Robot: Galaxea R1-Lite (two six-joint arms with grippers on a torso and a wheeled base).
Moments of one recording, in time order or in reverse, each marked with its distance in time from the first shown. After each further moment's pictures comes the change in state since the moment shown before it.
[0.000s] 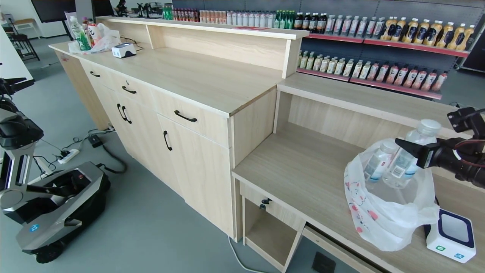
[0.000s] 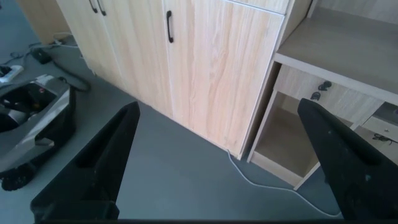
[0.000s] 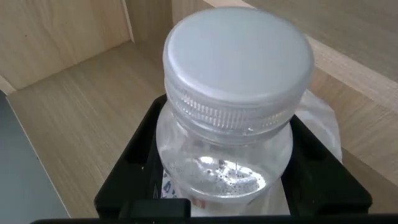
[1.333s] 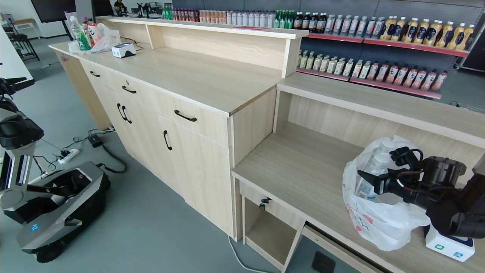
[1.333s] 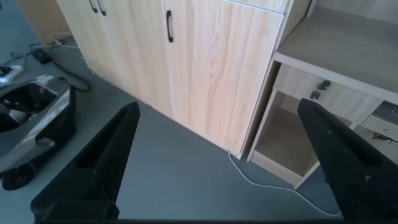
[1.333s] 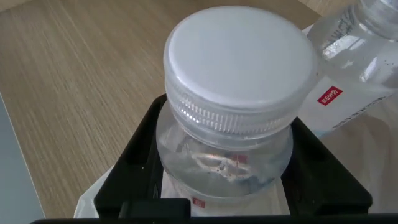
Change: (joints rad) left arm 0.000 0.000 0.000 0.000 0.000 0.000; right arm 0.076 0.457 -0.024 -0.263 0.003 -0.052
